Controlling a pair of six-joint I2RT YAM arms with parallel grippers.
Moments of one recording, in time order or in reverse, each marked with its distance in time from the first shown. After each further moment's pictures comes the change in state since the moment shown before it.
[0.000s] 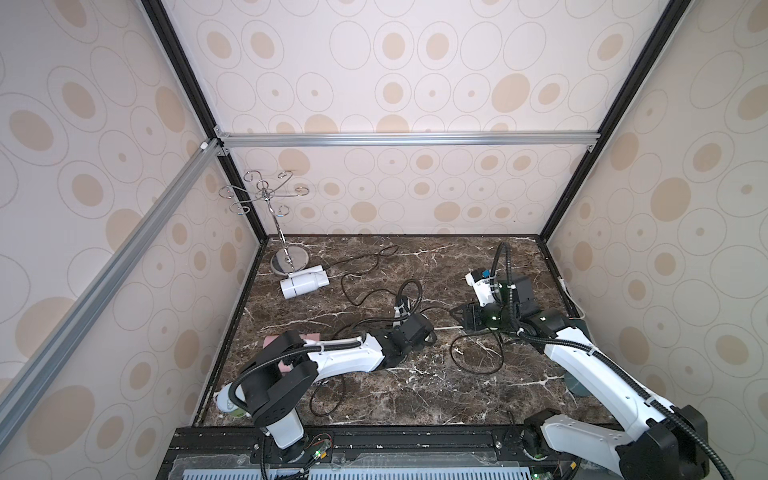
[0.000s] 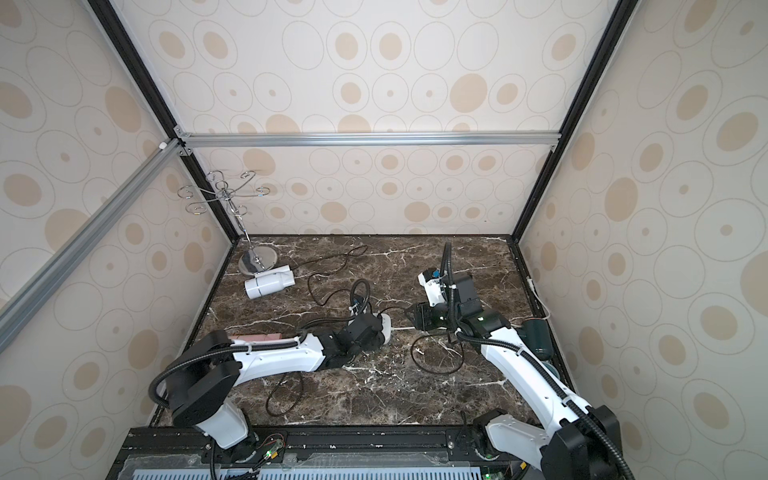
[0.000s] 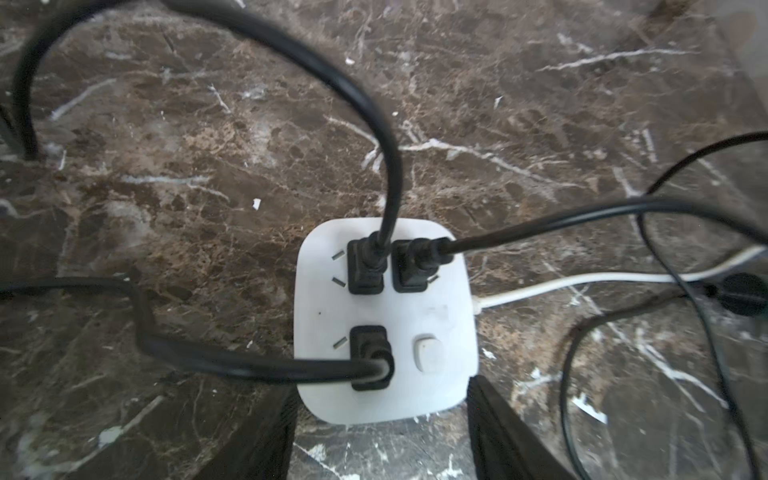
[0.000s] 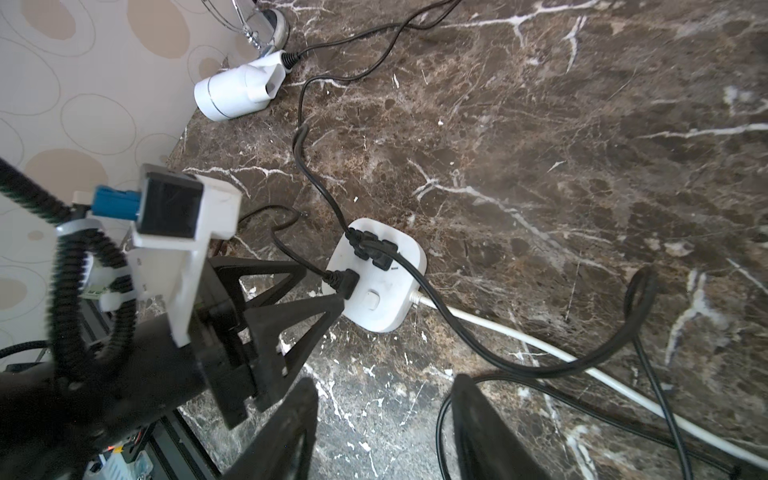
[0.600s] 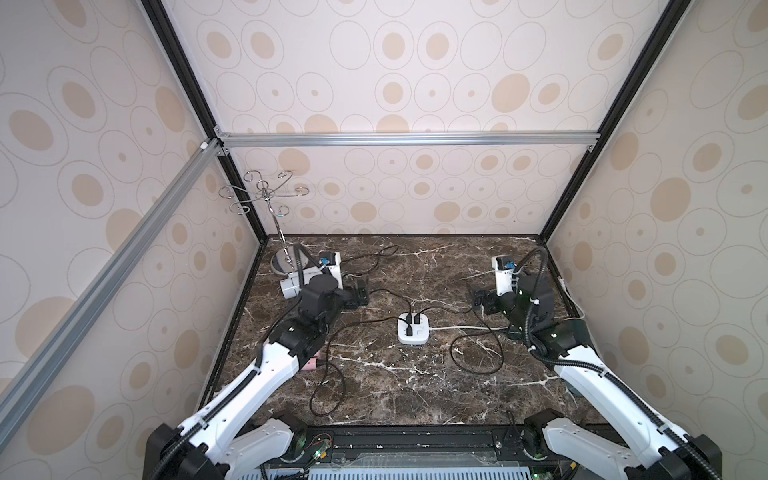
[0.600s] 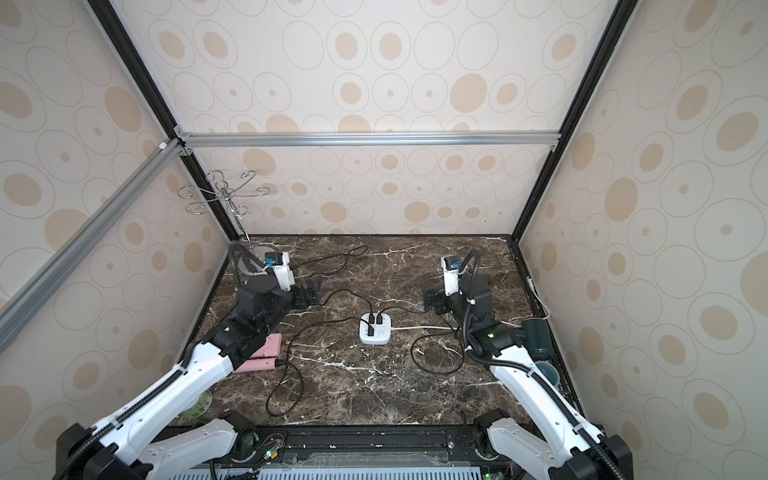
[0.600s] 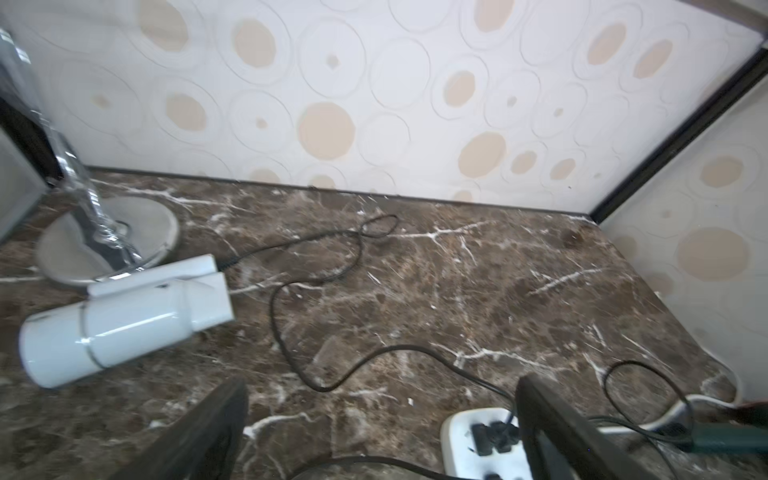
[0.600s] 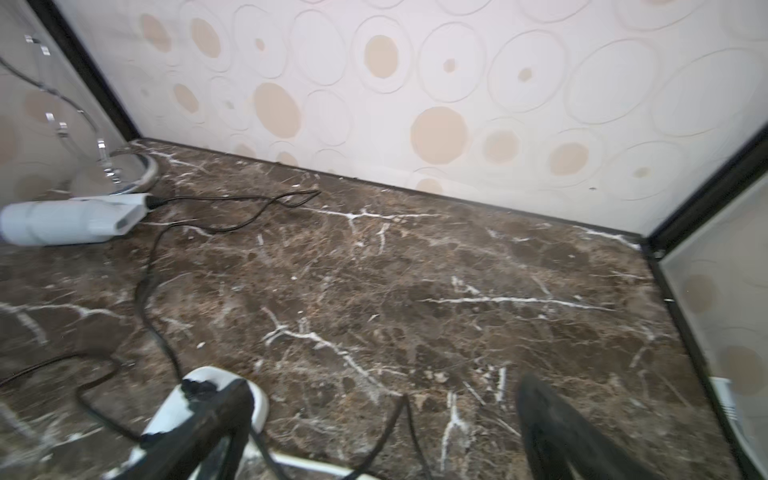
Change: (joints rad) left arm 0.505 -0.621 -0.203 0.132 0.174 0.528; right arm -0.060 -0.150 -0.181 0.424 0.442 -0.229
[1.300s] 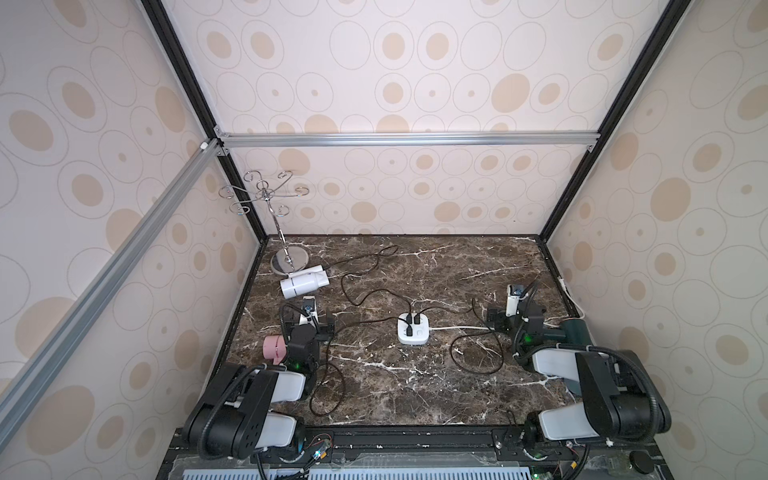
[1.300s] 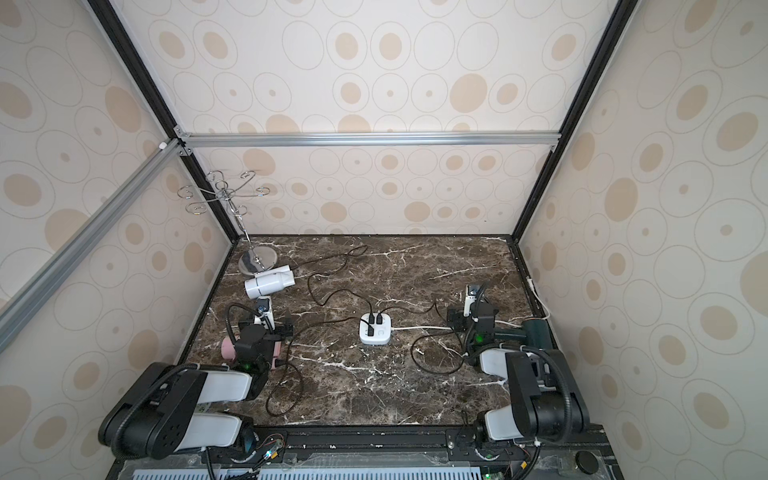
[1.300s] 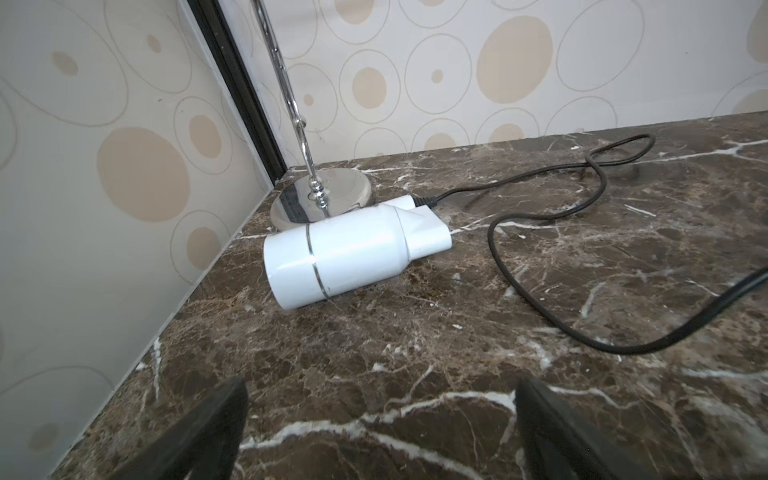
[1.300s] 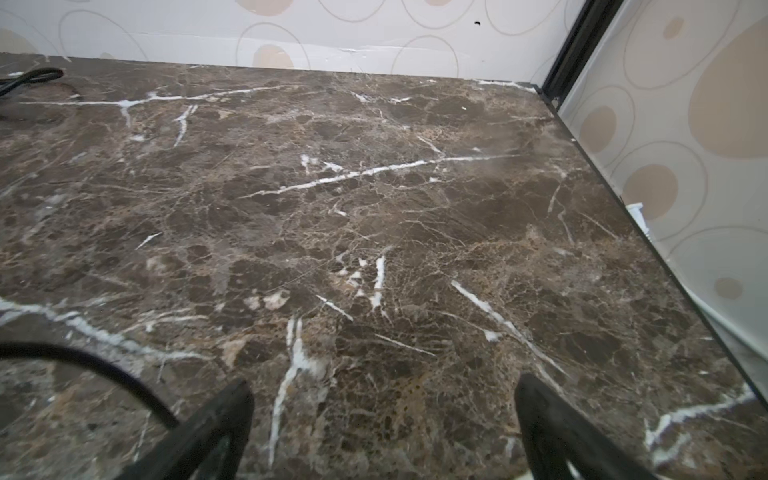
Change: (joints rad) left arm 0.276 0.414 -0.585 1.081 -0.130 0.360; right arm -0.283 0.503 -0.359 0.755 0.007 0.004
